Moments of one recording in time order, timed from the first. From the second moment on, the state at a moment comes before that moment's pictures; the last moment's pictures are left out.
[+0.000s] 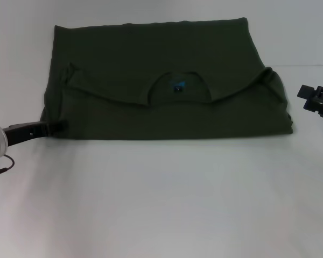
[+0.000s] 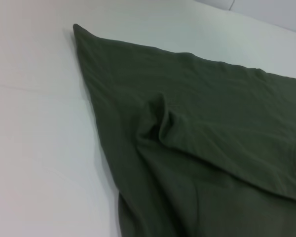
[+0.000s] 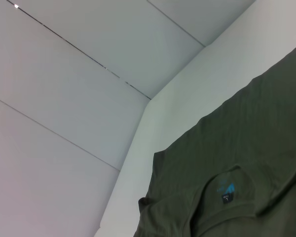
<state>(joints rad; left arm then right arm) -0.58 -2.09 0.67 0.59 2.13 0.80 -1.92 0.46 1.95 -0.57 -0.59 -1.82 -1.45 2.14</state>
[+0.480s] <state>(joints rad) -0.58 -2.11 0.73 0.61 2.17 0.75 -1.93 0.46 1.95 -0.57 -0.58 -1.81 -1.44 2.14</state>
